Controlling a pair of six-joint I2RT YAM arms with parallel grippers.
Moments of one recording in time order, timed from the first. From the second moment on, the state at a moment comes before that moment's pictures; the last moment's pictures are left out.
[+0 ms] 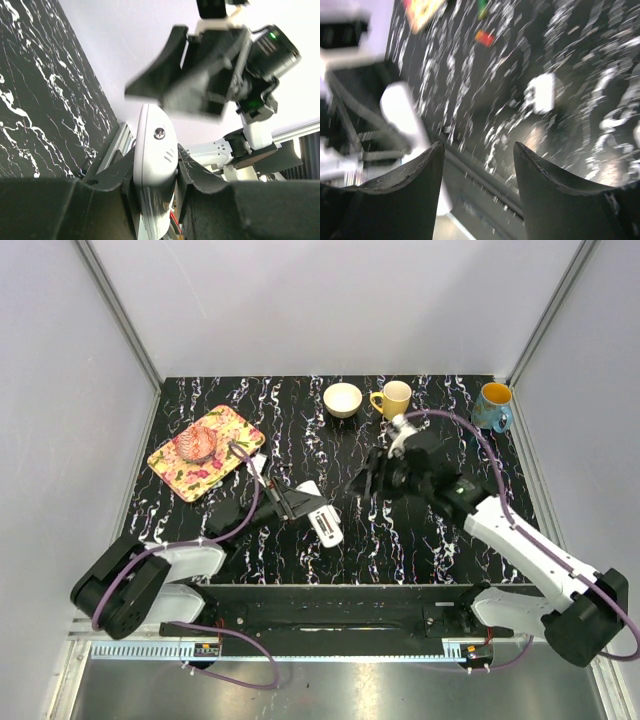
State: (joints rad) left arm -0.60 1.32 0.27 1.25 0.53 -1.37; right arm 0.68 1.15 0.98 -0.40 -0.28 0.66
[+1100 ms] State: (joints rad) left arm -0.54 0.92 0.20 0.97 0.53 -1.20; right arm 0.29 2.19 1.69 -0.39 0.38 0.36
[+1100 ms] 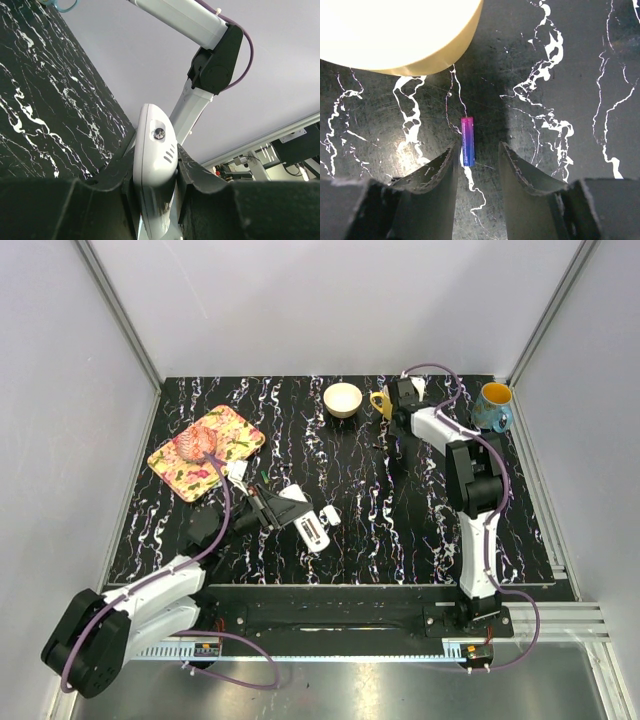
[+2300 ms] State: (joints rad) left arm -0.54 0.99 0.20 1.01 0.54 -1.21; right arm 0.27 2.15 1.56 -0.37 0.32 0.41
